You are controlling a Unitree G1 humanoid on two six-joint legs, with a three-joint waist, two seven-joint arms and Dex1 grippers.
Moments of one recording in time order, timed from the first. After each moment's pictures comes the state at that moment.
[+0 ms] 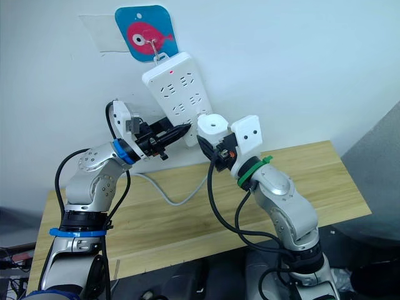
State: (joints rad) left arm -0.61 0.44 0.09 0.11 -0.46 0.24 -0.89; right arm -0.47 -0.12 0.19 -0.52 0.33 0.71 0.20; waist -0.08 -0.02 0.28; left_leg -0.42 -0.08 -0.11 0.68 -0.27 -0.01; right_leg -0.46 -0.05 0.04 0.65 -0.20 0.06
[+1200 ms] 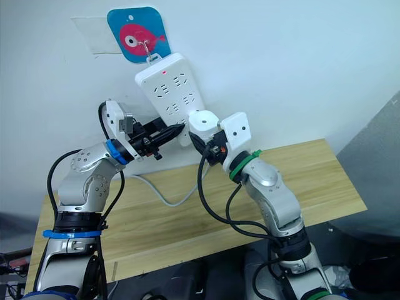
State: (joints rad) left arm -0.60 0.47 0.13 0.11 -0.47 0.27 -0.90; right arm -0.55 -0.07 0.21 -0.30 0.23 0.53 0.29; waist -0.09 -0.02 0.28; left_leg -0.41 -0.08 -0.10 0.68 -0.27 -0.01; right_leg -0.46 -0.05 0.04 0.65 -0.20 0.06
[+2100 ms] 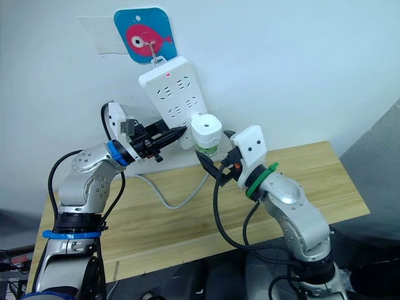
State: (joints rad) left arm -0.60 0.48 0.11 0.12 -0.46 0.25 -0.93; right arm -0.39 -0.23 0.13 -0.66 0.37 0.78 0.35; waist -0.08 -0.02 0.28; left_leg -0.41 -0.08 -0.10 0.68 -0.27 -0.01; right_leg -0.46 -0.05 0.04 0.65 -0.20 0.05
